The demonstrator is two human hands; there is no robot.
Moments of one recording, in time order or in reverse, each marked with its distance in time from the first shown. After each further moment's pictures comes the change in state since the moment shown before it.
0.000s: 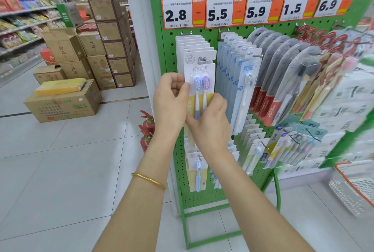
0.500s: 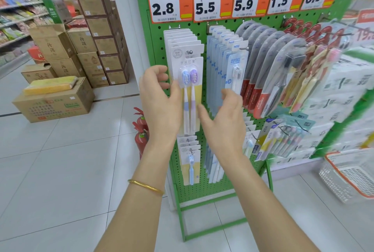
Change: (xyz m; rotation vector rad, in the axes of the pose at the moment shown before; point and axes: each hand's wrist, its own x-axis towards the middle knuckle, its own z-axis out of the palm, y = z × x) left_hand -0.022 0.006 0.004 0.097 0.152 0.110; right_hand -0.009 0.027 -0.043 0.029 0.095 -0.055
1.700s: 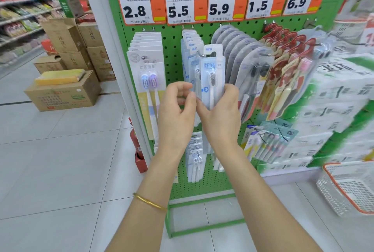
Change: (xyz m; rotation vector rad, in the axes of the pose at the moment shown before) left_hand -0.057 0.042 0.078 -0.126 -0.159 -0.093; right_hand 0.051 0.048 -0.052 0.147 -0.088 0.060
